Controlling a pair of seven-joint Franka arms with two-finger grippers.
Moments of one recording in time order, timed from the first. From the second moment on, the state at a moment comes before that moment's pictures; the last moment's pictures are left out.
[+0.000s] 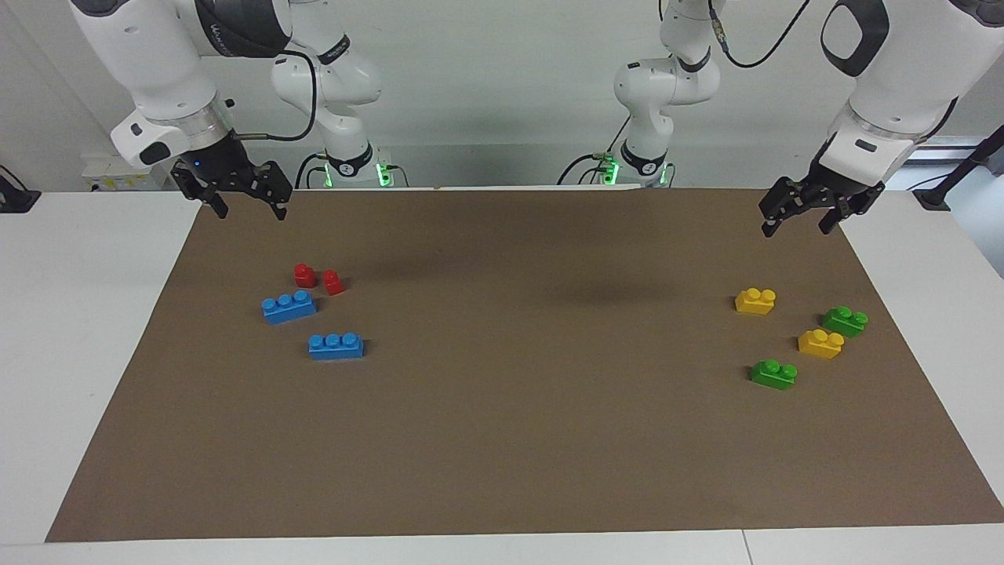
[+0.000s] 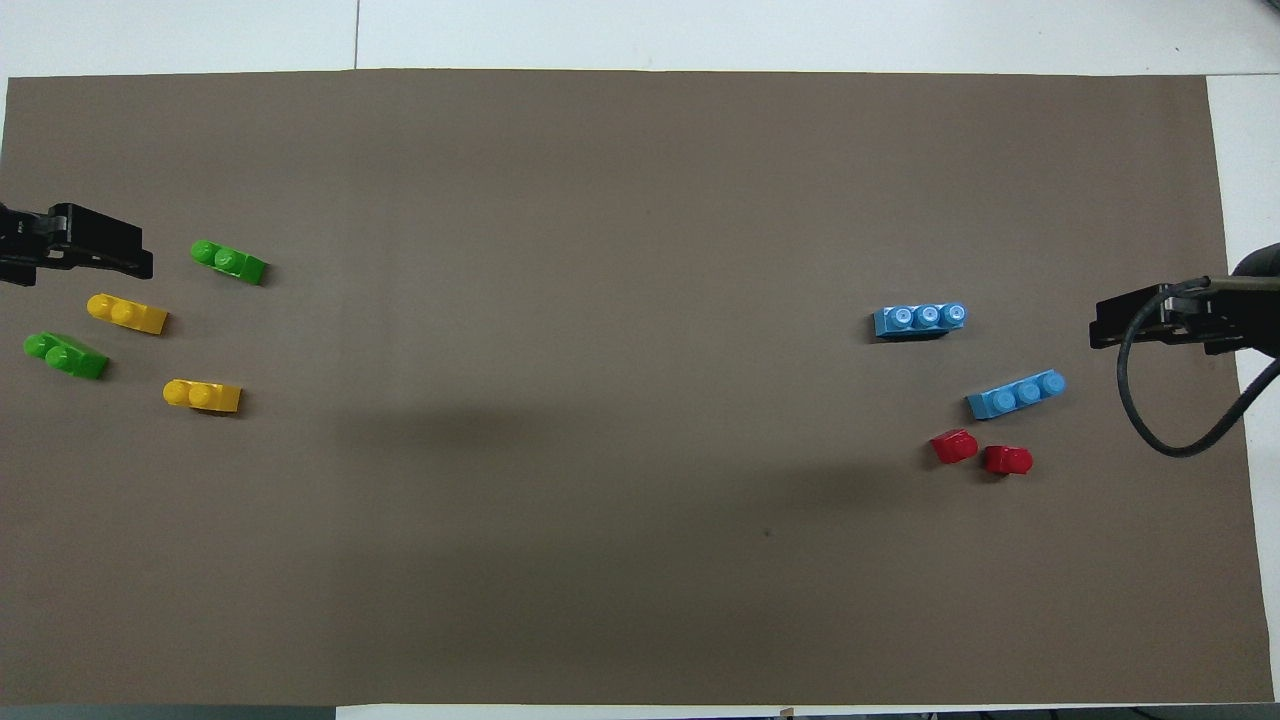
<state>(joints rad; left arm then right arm) 0.00 0.09 -0.04 -1.46 0.00 1.58 -0.01 -0.02 -0.08 0.01 -1.72 0.01 1.60 0.07</state>
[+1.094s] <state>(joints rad) 0.01 0.13 -0.03 -1.53 -0.01 1.73 -0.19 -0.02 -0.08 0.01 -1.72 0.01 1.60 0.07</state>
